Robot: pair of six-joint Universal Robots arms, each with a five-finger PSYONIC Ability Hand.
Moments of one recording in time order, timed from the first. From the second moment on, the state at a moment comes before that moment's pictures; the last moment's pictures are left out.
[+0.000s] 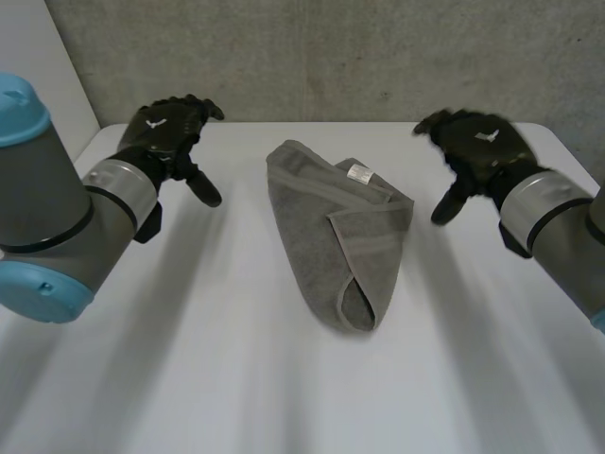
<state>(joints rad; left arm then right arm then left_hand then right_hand) 4.31 -1.94 -1.35 3.23 -1.50 3.12 1.90 -1.31 1.45 -0.01 1.38 2.93 0.25 0.24 0.23 0.23 0.05 0.25 0.25 0.22 0.25 0.06</state>
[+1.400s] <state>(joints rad) 4.08 -2.34 -1.21 3.27 -1.17 3.57 1.85 -1.33 1.81 0.34 1.12 2.35 0.25 0.24 0.23 0.23 0.05 1.32 1.31 0.22 0.25 1.16</state>
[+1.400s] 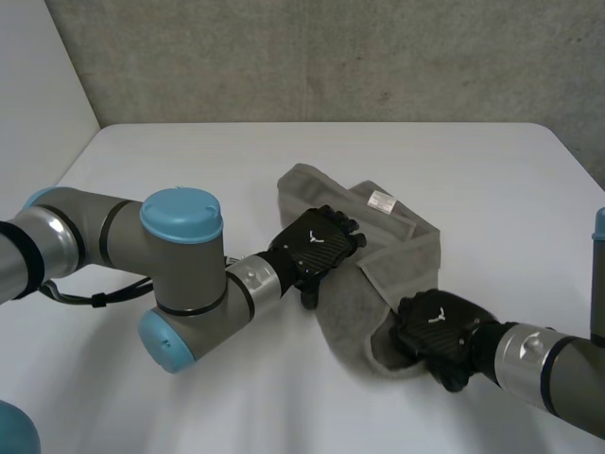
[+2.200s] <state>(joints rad) 4.07 -2.50 -1.02 3.26 -1.24 3.66 1.71 -1.36 1.77 0.43 1.03 2.26 0.62 0.63 0.23 0.23 0.44 0.25 0.25 0.22 0.25 0.06</state>
